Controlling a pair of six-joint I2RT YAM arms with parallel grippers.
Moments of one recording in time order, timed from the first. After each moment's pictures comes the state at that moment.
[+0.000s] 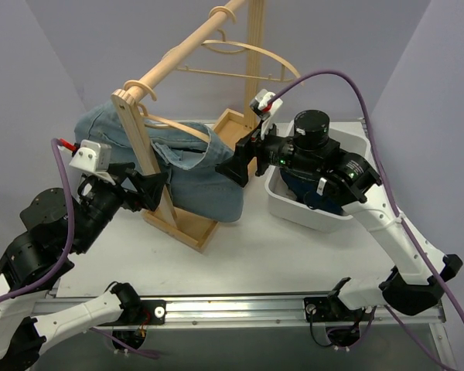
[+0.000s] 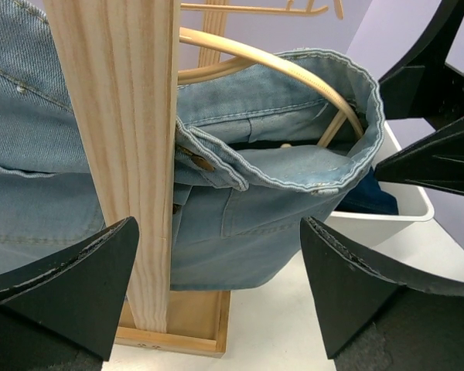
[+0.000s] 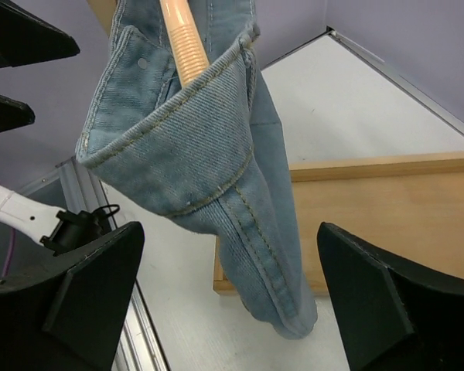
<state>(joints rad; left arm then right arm) -0.90 0.78 1.43 -0.66 -0.45 -0.23 0.75 1.34 1.68 -0.55 -0.34 0.13</state>
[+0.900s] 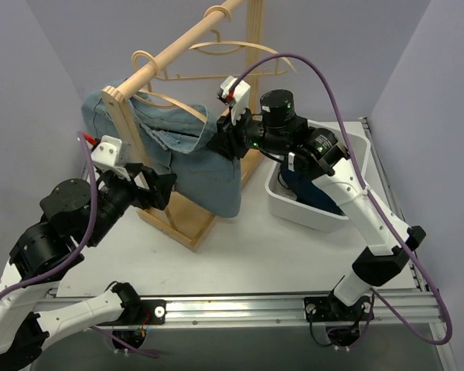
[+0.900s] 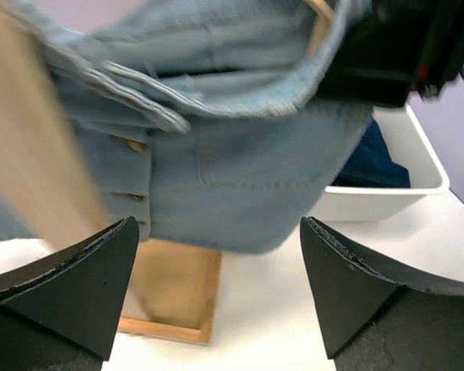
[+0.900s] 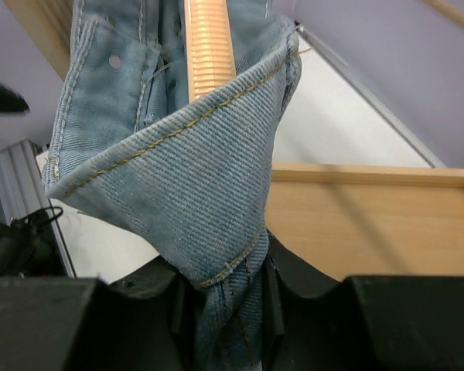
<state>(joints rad) -0.90 0.84 1.45 -0.70 -0.43 -0.22 0.77 1.61 2.00 -0.68 -0.28 -0.03</state>
